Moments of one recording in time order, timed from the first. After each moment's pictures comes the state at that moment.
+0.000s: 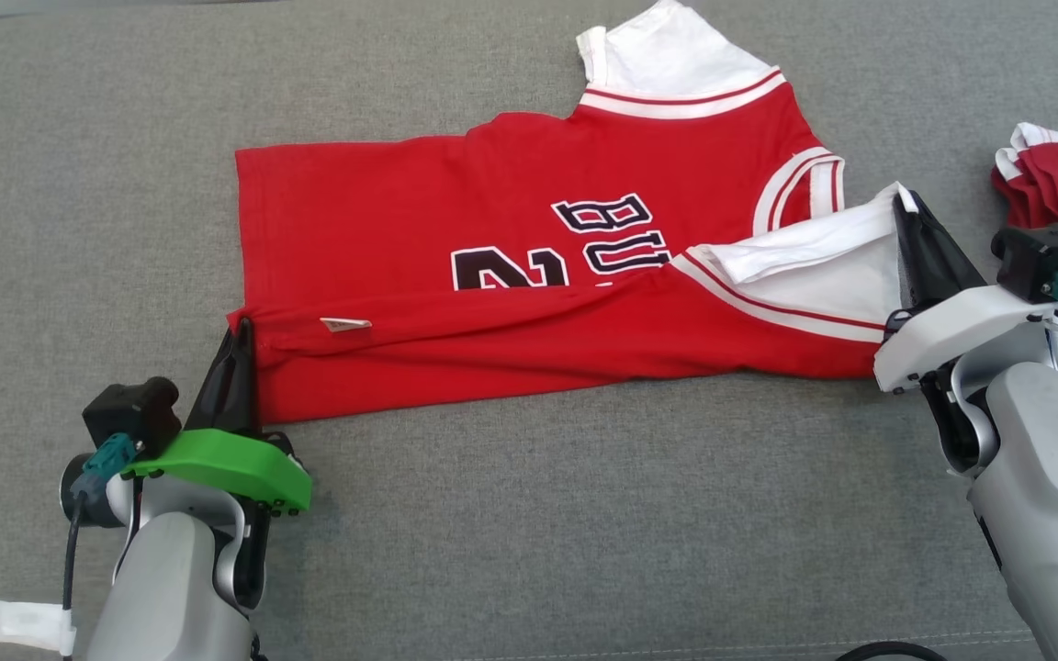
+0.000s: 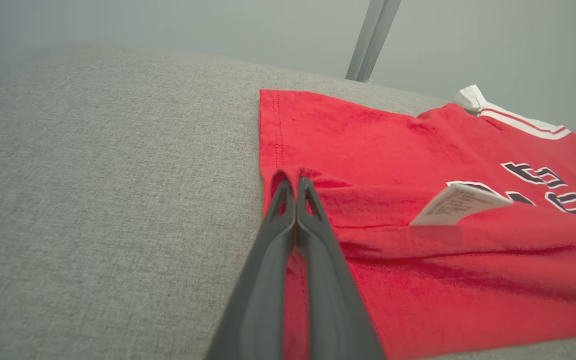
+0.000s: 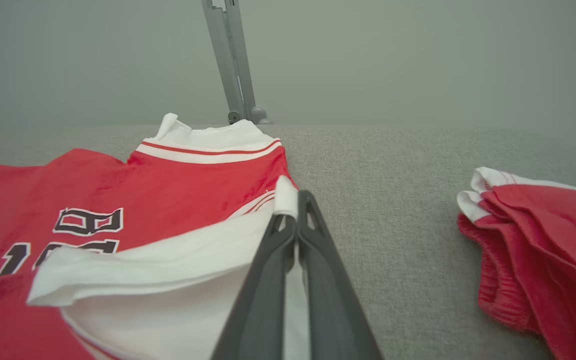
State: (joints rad) left arm -0.38 0.09 -0.06 0.57 -0.34 -0.13 -0.26; right arm -0.58 -0.28 0.17 0.64 0.36 0.13 -0.26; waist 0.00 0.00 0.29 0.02
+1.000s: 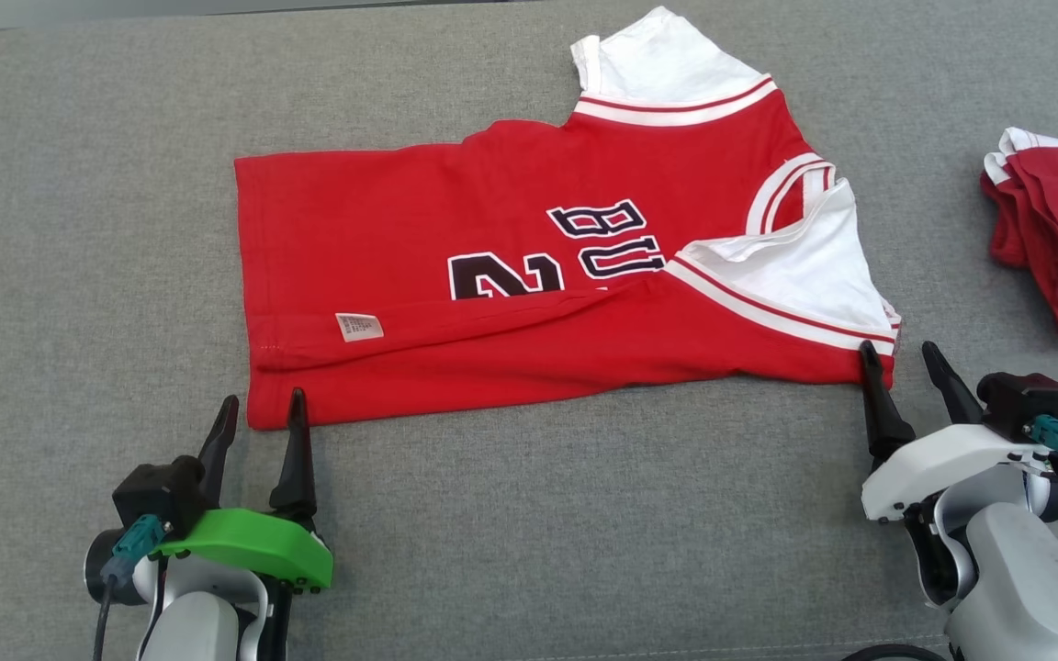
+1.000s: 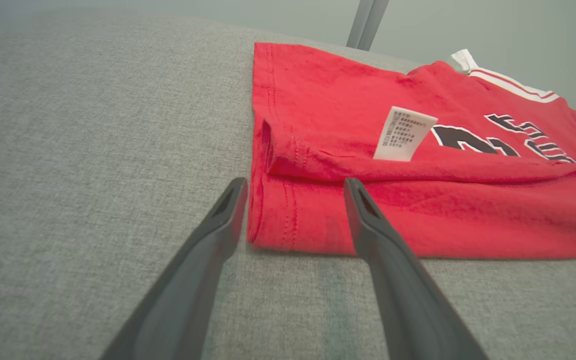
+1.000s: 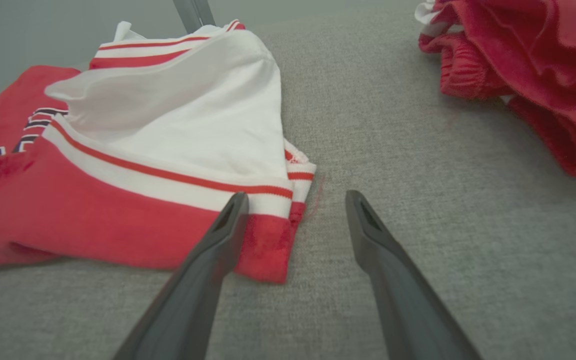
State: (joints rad) left arm -0.22 0.05 -0.04 0.47 -0.29 -0.13 -0.26; right arm -0.34 -0.18 0.03 0.61 0.33 0.13 -0.26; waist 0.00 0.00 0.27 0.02
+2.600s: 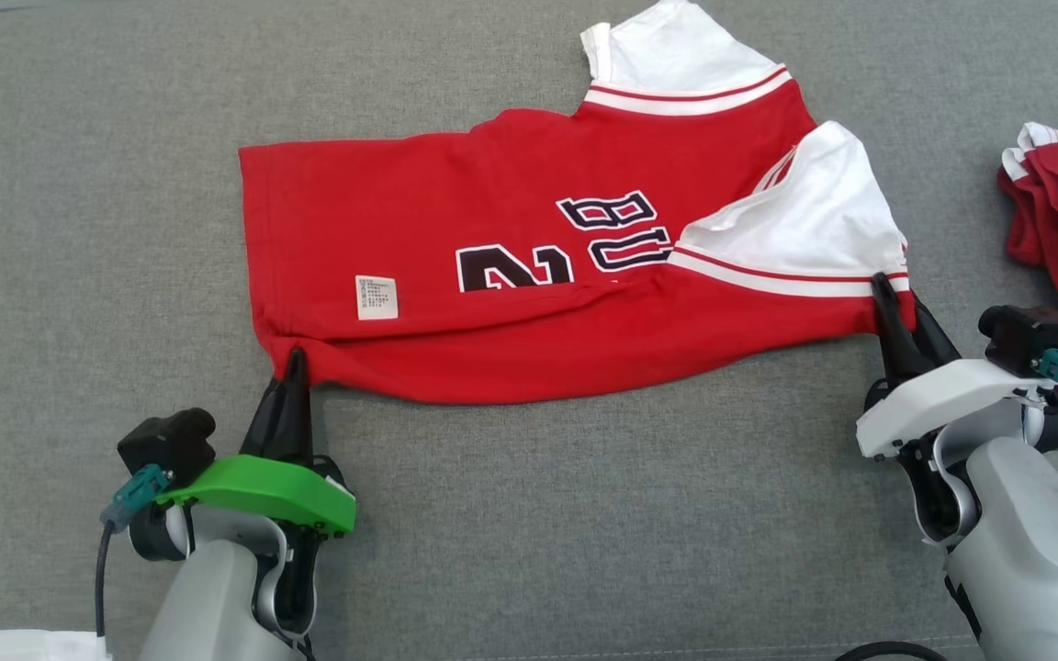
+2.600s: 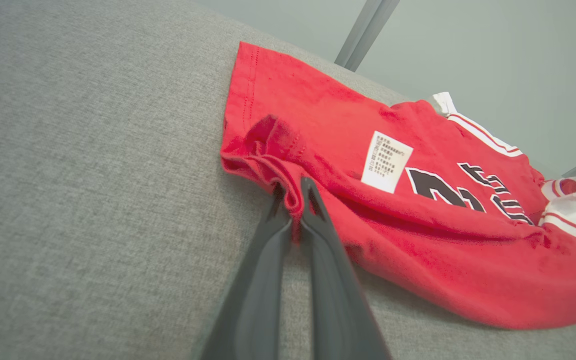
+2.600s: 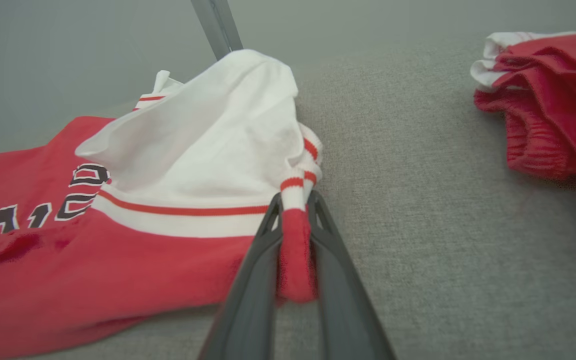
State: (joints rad) left arm -0.34 0.05 -0.15 0.57 -0.54 -0.13 -0.26; right arm -0.45 -0.22 0.14 0.63 0.47 0.13 -0.26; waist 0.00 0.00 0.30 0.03
